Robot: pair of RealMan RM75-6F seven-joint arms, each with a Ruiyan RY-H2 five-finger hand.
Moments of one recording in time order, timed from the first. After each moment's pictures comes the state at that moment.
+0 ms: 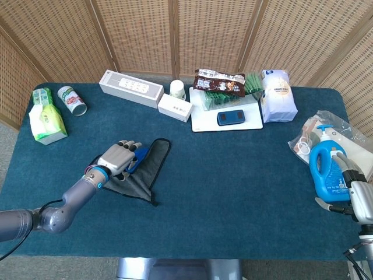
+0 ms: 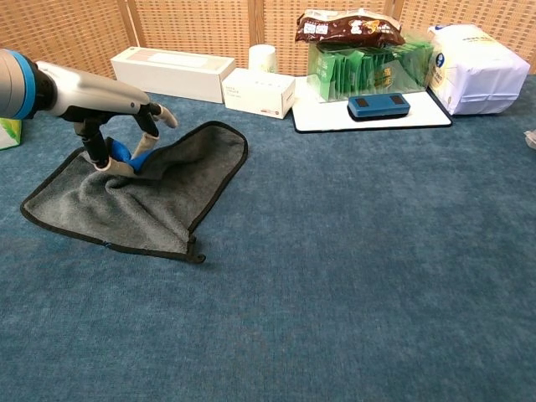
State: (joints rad) left arm -1.07 -1.22 0.01 -1.72 0.65 0.70 0.58; right arm 0.14 -1.07 0.09 -1.50 -1.49 1.40 0.47
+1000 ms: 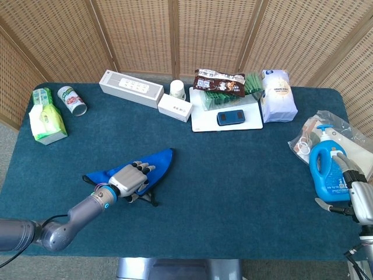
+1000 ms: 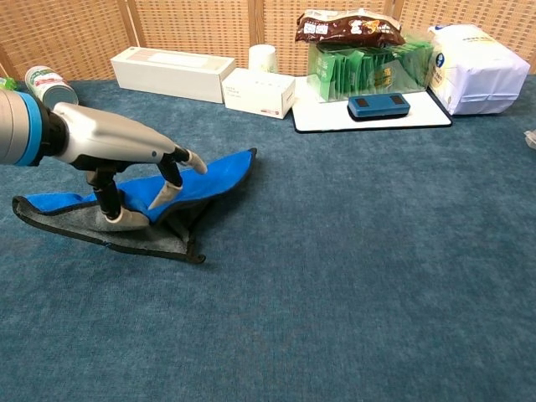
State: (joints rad) left arm -1.11 -1.24 0.09 -1.86 0.72 0.72 0.58; right arm 0.13 -1.06 0.09 -1.50 -1.50 1.41 0.48
